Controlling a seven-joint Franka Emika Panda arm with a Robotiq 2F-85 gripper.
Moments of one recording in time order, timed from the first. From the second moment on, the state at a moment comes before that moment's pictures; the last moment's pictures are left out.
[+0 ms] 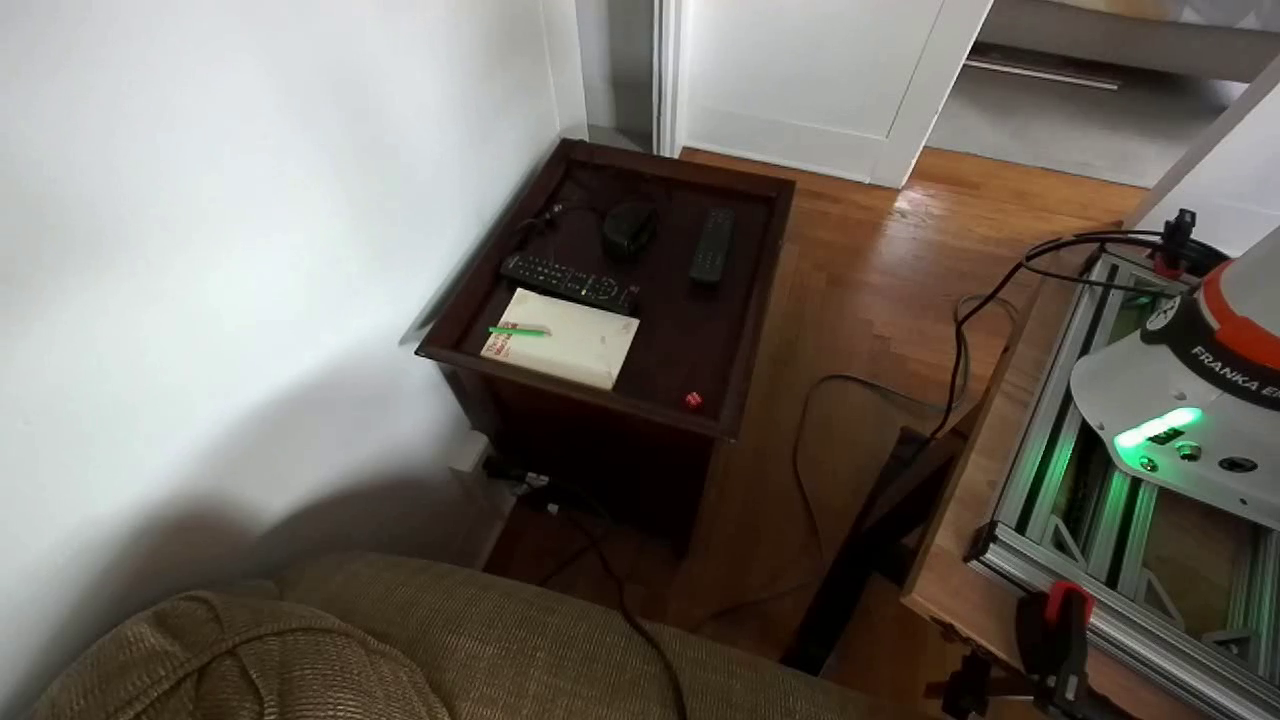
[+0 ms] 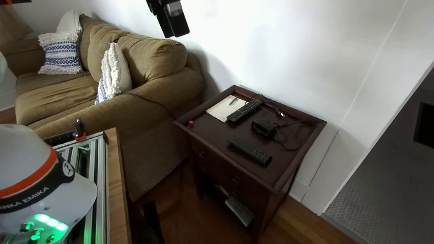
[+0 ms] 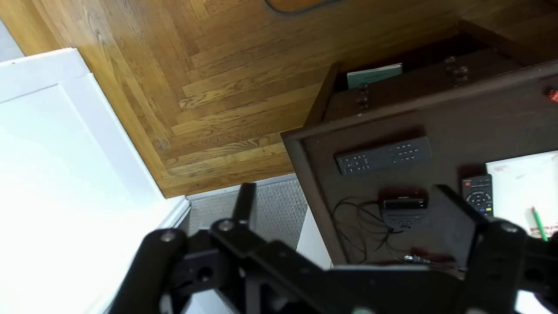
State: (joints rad) arm -0.09 -0.87 0.05 -2.65 -0.23 1.96 0.01
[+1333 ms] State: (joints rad) arm -0.03 -0.37 0.06 -2.76 -0.17 2.59 0.13
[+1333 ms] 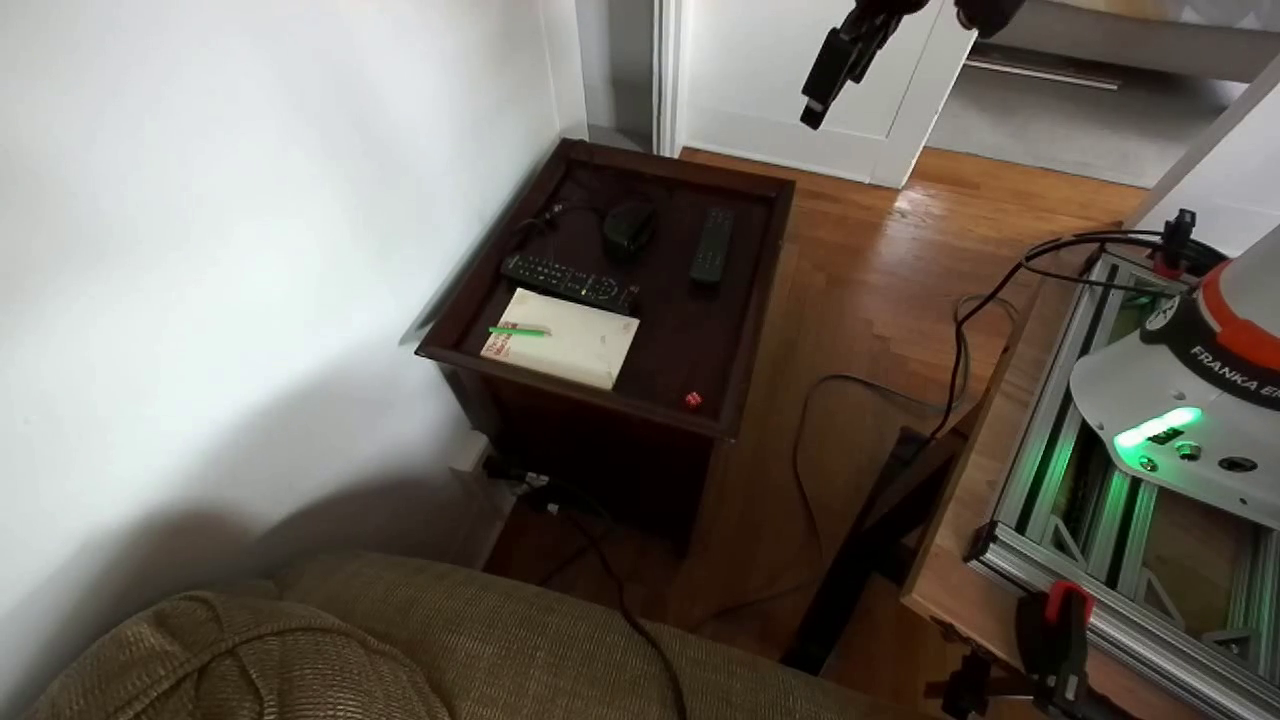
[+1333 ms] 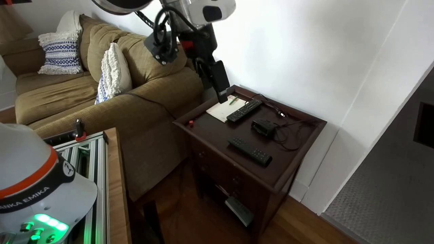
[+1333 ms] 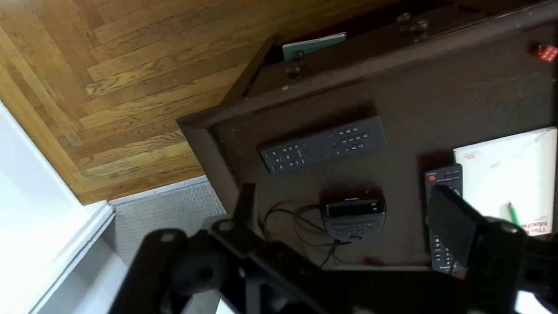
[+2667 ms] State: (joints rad) arm -0.14 0.10 0.07 -2.57 -0.69 2.75 0.89
